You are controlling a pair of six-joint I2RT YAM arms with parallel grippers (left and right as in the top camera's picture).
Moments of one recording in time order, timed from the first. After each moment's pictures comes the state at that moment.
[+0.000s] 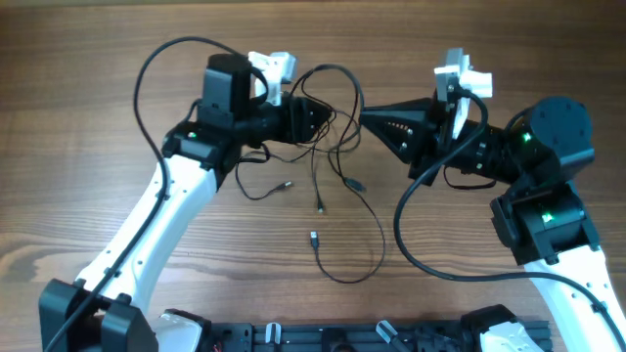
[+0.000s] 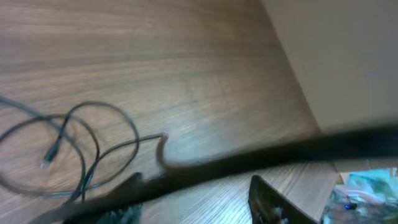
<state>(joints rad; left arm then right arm) -0.35 1.49 1.14 -0.31 0.58 -0.37 0.27 1.05 1.04 0.05 -0.99 0.43</state>
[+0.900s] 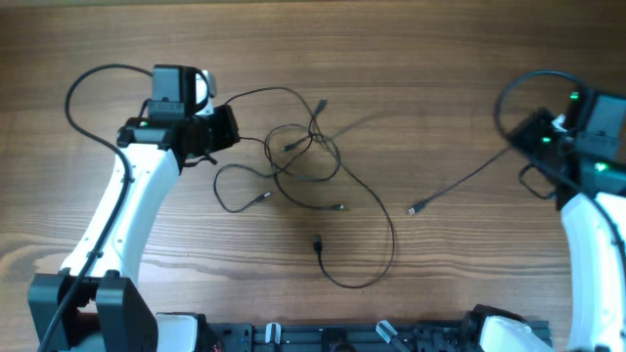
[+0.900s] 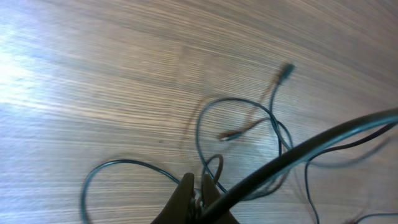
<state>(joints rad) -0.07 1.53 1.14 -0.66 0.23 -0.37 -0.28 1.27 1.04 -0.67 0.00 0.59</state>
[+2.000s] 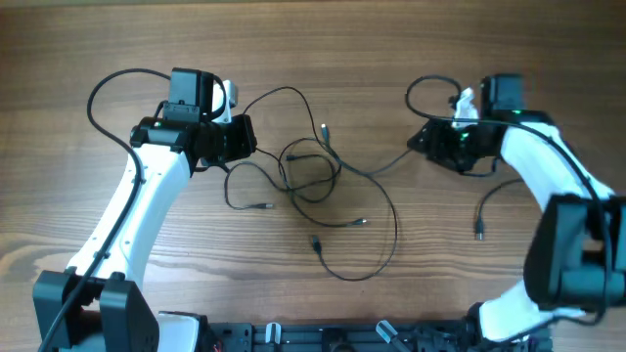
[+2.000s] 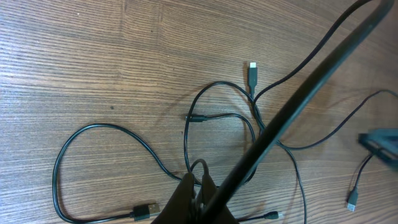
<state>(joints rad) -0.14 1.53 1.14 -0.73 0.33 -0.37 -0.05 1.79 1.09 -0.64 -0.54 0.33</state>
